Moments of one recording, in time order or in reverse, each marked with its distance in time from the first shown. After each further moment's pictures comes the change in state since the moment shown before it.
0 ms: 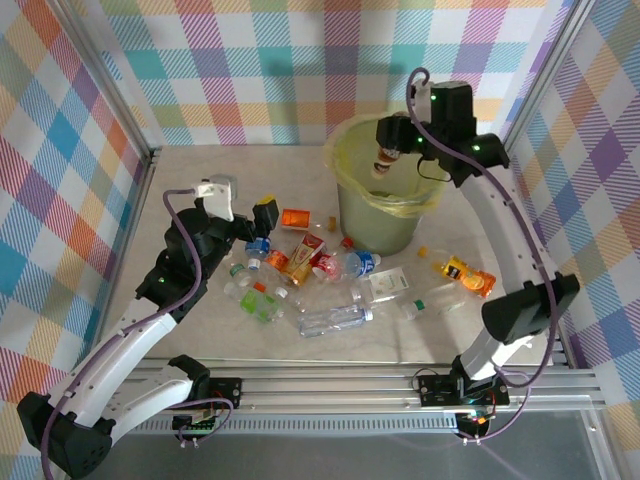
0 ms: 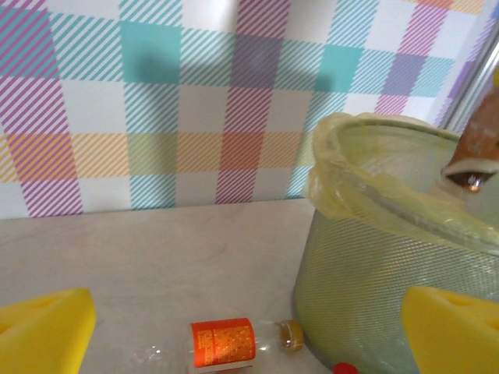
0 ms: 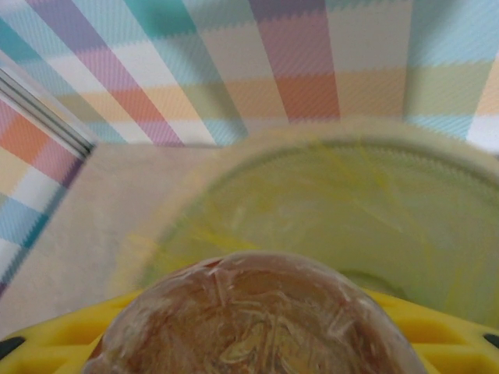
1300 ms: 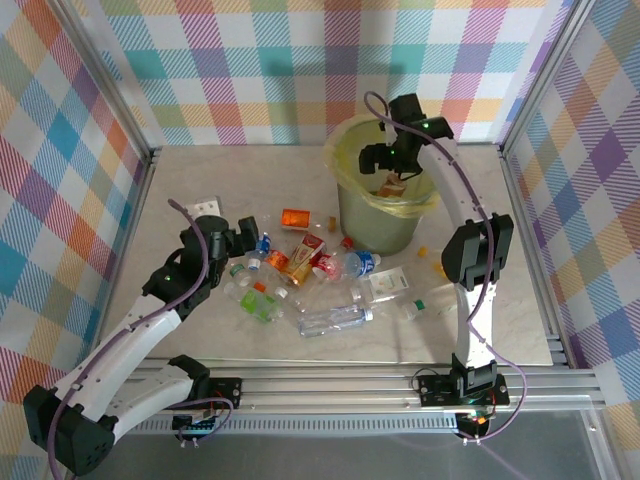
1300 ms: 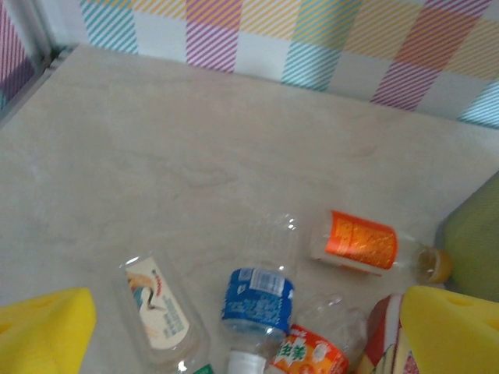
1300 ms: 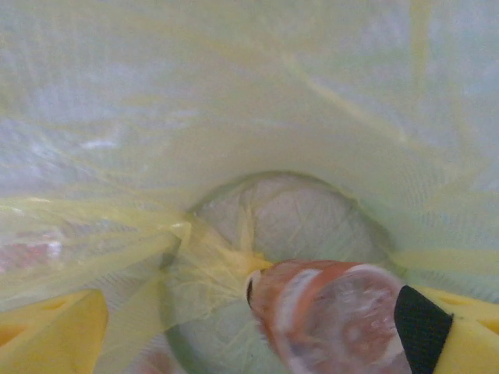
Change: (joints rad) left arm 0.040 0.026 -0.046 -0.347 -0.303 -0.258; right arm -0.014 0.477 0.351 -0.345 0.093 -0.102
